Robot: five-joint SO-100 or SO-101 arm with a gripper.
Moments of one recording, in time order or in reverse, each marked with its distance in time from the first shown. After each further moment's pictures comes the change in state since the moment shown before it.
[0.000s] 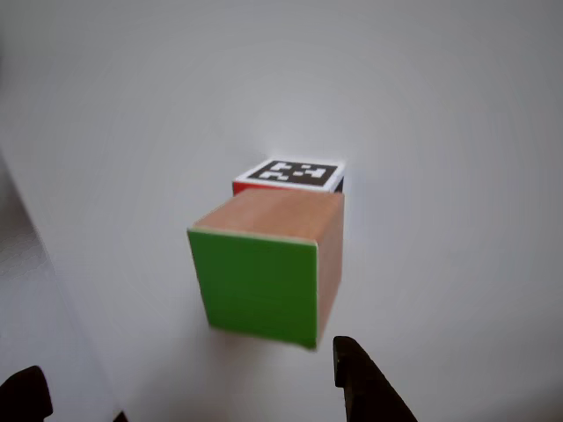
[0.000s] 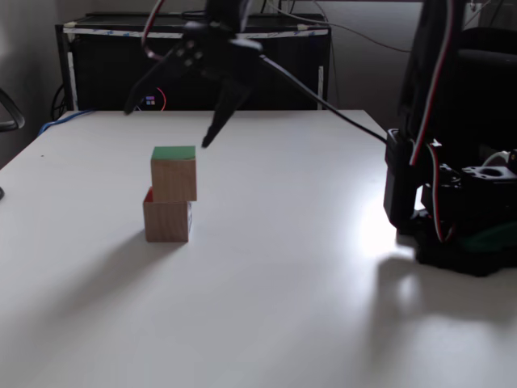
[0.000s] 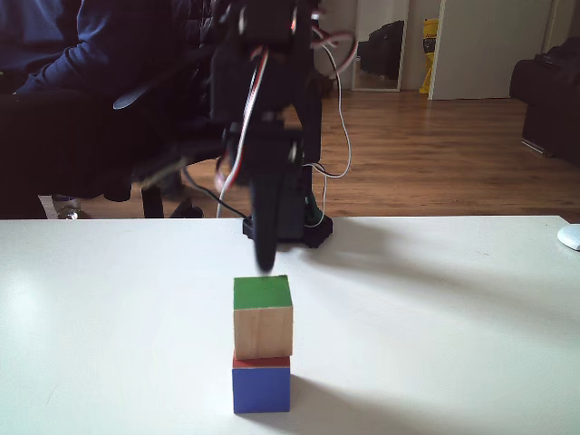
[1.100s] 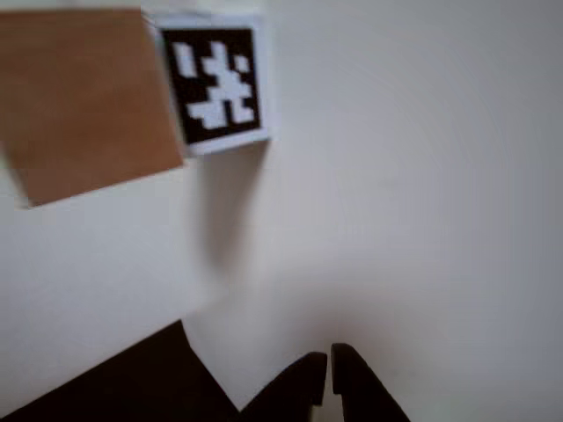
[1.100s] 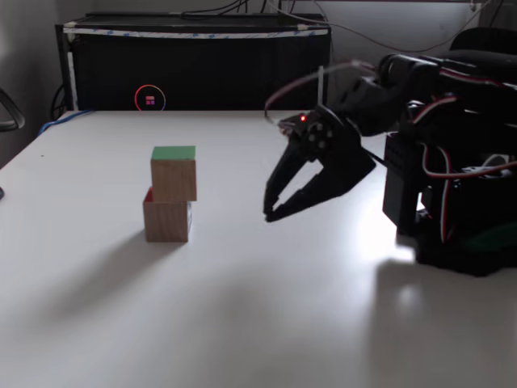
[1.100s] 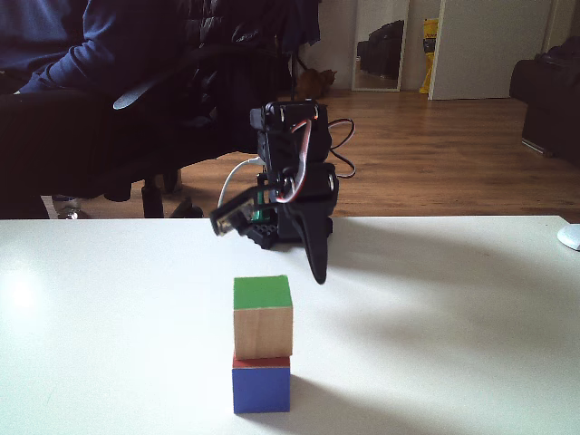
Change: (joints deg) arm -13.3 88.7 85.3 -23.2 11.2
